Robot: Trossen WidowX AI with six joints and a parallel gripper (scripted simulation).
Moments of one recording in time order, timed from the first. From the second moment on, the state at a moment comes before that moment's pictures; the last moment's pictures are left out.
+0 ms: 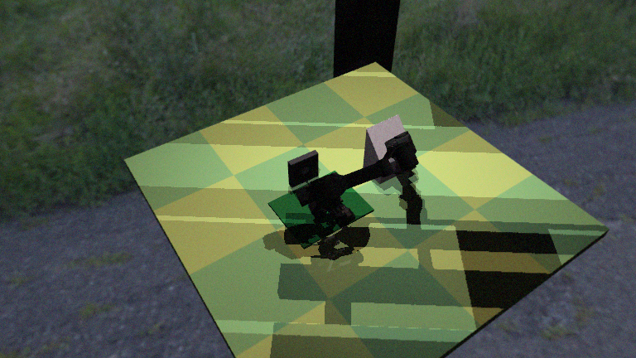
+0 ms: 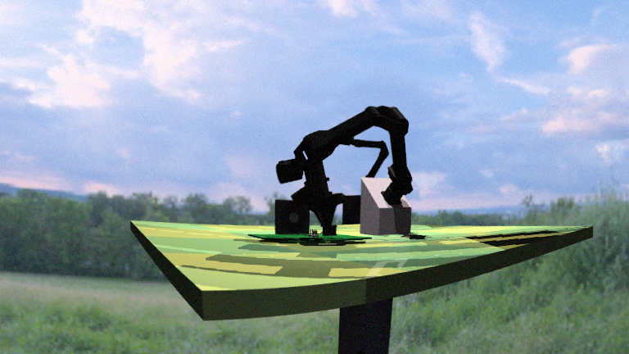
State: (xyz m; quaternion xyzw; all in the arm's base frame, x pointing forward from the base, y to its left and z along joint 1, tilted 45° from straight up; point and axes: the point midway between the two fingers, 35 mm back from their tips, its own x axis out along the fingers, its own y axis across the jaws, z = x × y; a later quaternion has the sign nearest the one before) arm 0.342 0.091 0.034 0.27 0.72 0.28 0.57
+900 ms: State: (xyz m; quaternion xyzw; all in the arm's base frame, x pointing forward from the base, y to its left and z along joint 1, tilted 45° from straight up) arm 0.338 0.031 0.089 0.28 0.72 0.27 0.57
